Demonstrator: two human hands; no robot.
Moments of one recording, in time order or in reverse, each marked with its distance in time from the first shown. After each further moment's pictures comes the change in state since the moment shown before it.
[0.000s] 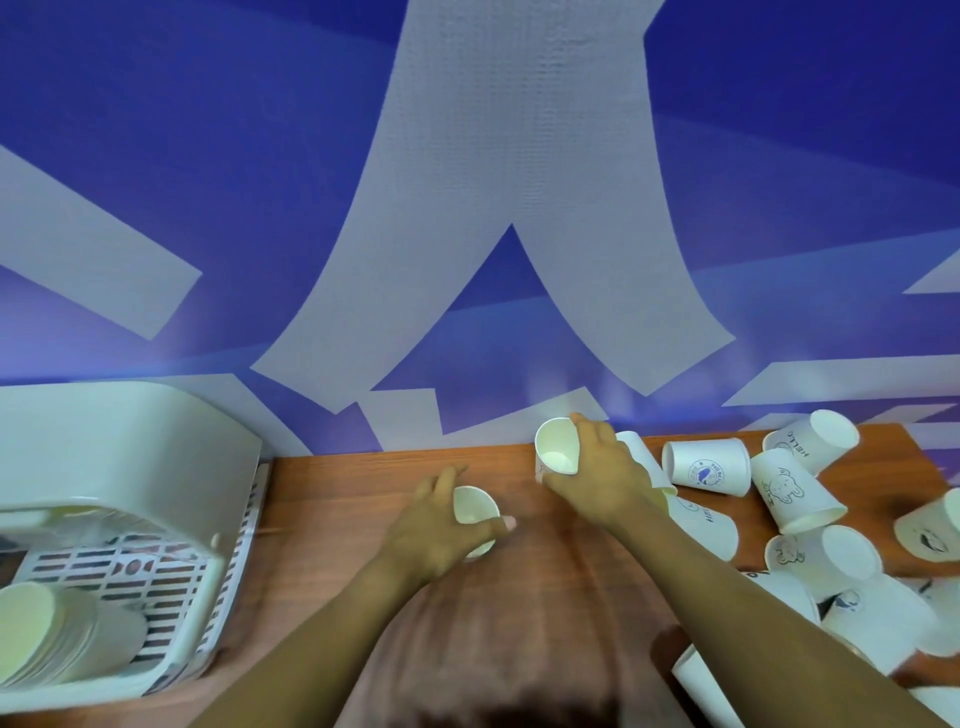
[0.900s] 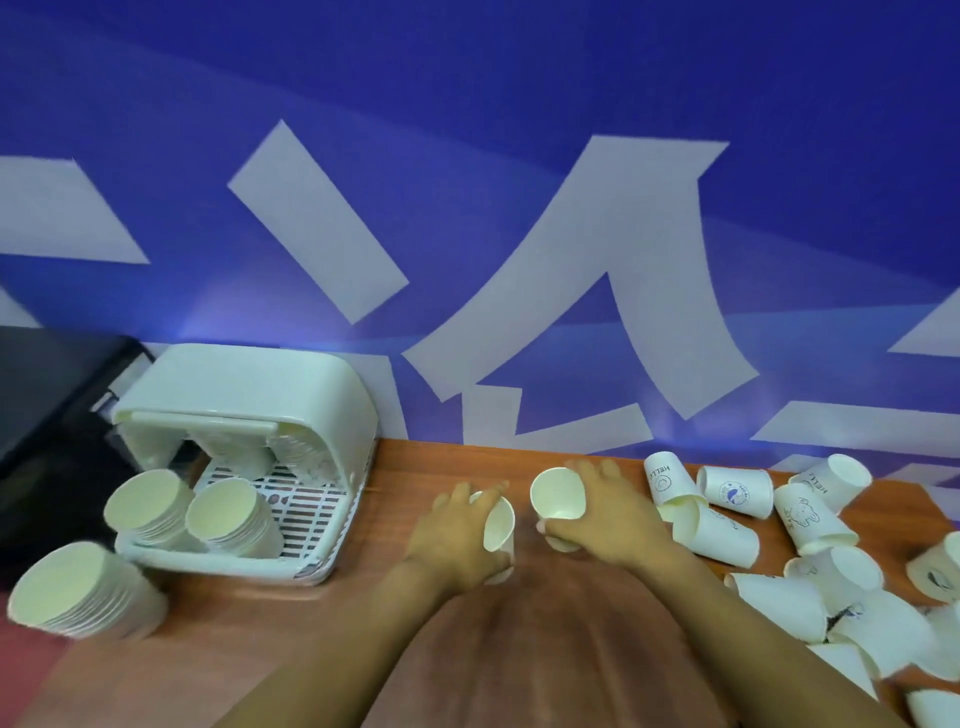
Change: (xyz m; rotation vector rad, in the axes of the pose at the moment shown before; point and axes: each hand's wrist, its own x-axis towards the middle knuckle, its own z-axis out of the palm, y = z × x) left_hand -0.120 -0.016 -0.040 0.444 0.110 0.116; right_hand -0.126 -0.070 -0.027 -0.047 -0.097 -0.262
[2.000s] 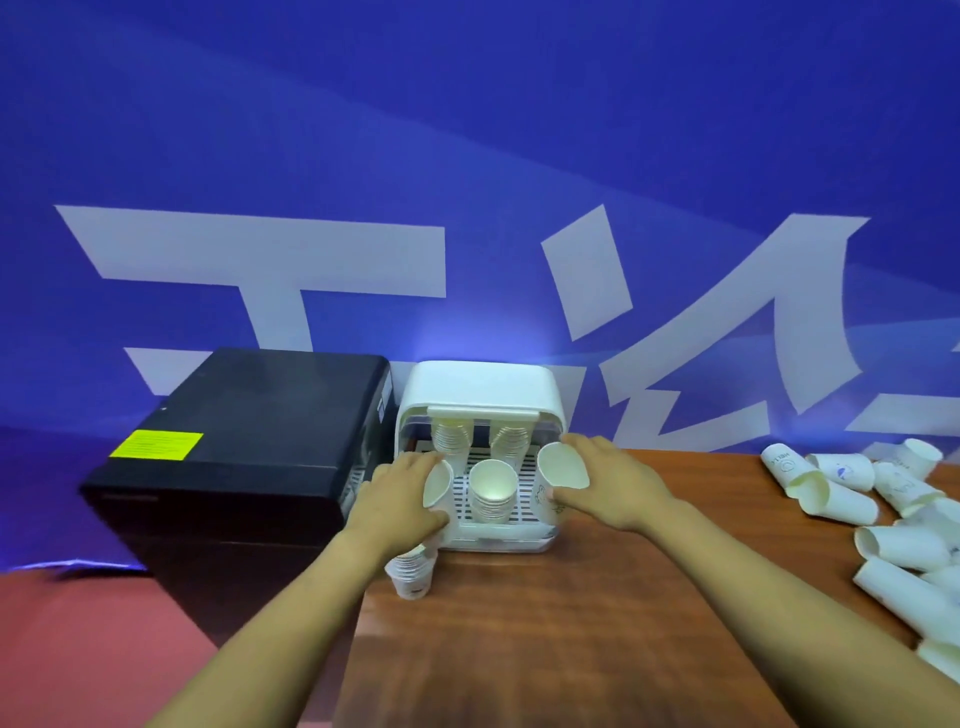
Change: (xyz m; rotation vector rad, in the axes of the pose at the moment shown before) left_hand -0.197 -0.315 -0.152 0.007 0.233 -0.032; right_hand -0.088 -0.325 0.085 -0.156 0.102 -0.088
